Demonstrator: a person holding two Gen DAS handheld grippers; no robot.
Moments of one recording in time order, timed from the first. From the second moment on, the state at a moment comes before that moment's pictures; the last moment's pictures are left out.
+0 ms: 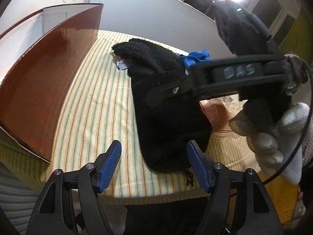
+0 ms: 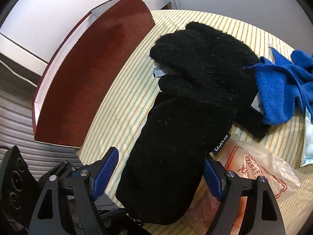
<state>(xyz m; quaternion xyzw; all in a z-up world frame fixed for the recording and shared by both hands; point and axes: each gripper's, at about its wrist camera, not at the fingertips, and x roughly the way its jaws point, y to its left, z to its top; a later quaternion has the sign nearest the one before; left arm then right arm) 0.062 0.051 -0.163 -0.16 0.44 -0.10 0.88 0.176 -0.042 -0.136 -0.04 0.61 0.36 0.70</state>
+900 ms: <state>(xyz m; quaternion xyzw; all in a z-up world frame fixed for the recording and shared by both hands) 0.084 0.042 -0.167 -0.16 0.45 -0.11 0.87 0.184 -0.063 -0.130 -0.05 0.61 0.34 0.71</state>
